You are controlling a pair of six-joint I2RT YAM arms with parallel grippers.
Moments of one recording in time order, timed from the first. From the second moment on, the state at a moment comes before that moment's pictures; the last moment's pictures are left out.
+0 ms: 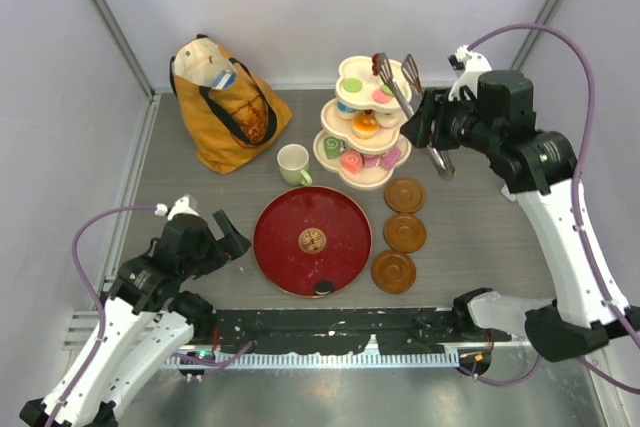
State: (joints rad) left arm -0.49 0.49 0.69 -1.02 -0.14 -0.89; right arm 0.32 1.23 1.67 -0.93 -0.15 0.26
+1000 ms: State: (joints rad) left arm -0.49 0.48 0.69 -1.02 -0.14 -0.89; right arm 1.15 1.30 1.20 -1.18 -0.16 0.39
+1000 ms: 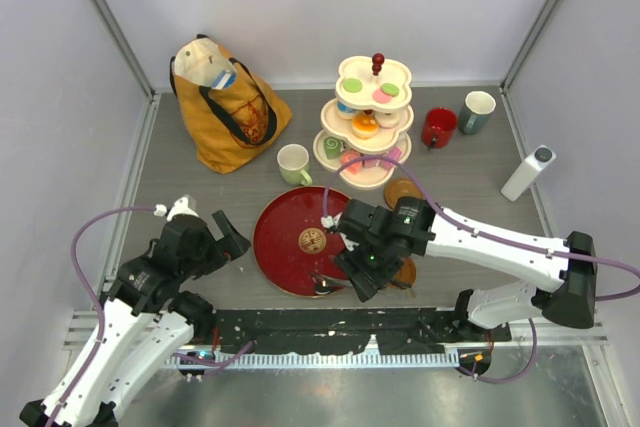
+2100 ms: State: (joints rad) left arm -0.49 0.48 0.68 -1.02 -0.14 -0.89; right arm 1.18 1.40 1.14 -1.14 -0.24 0.44
